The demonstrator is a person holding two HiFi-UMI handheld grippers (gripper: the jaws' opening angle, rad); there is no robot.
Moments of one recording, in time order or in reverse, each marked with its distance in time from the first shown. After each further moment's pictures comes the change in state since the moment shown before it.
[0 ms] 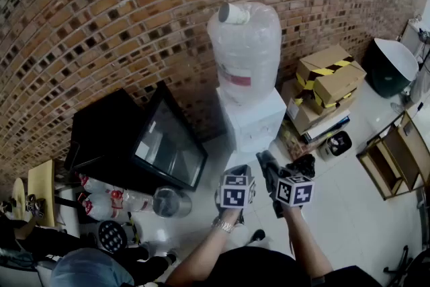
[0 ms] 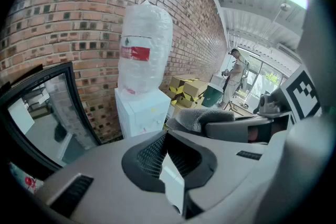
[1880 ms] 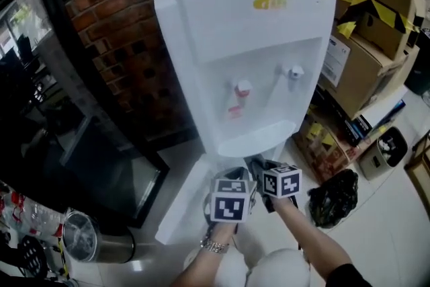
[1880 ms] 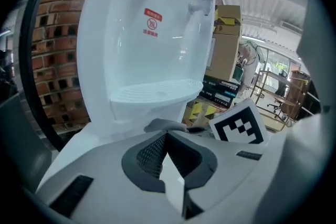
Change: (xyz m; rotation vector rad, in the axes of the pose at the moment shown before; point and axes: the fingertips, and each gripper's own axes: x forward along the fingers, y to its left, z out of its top) left arm 0.488 0.163 -0.348 0.064 -0.101 0.068; right arm 0.570 -0.353 -0.256 -0.179 -0.040 0.131
